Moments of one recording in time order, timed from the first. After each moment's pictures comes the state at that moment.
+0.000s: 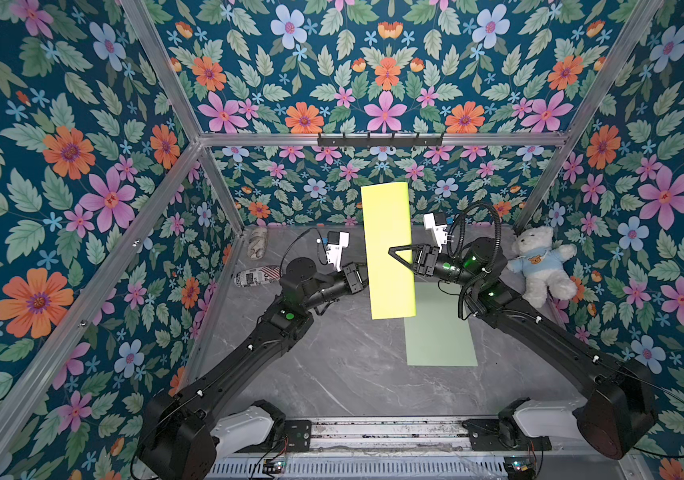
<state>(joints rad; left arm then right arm) -0.59 1.16 0.88 0.33 0.58 -0.99 0.56 1.33 1.05 0.43 -0.76 1.06</state>
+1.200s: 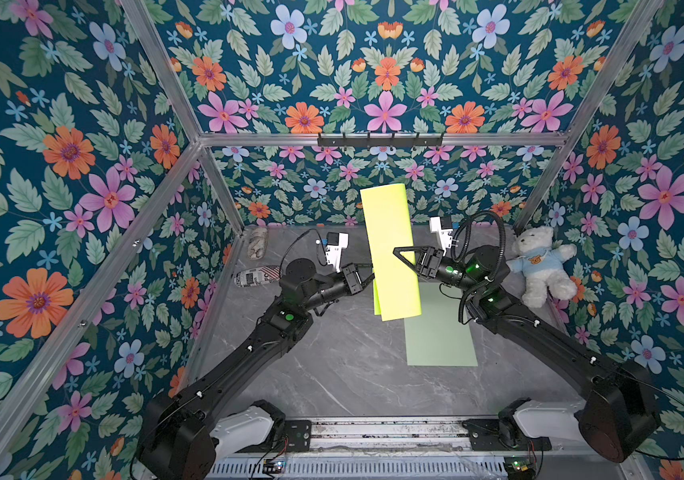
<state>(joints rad) -0.59 1.15 0.87 0.33 0.57 -0.99 0.54 1.31 0.96 0.57 -0.70 1.13</state>
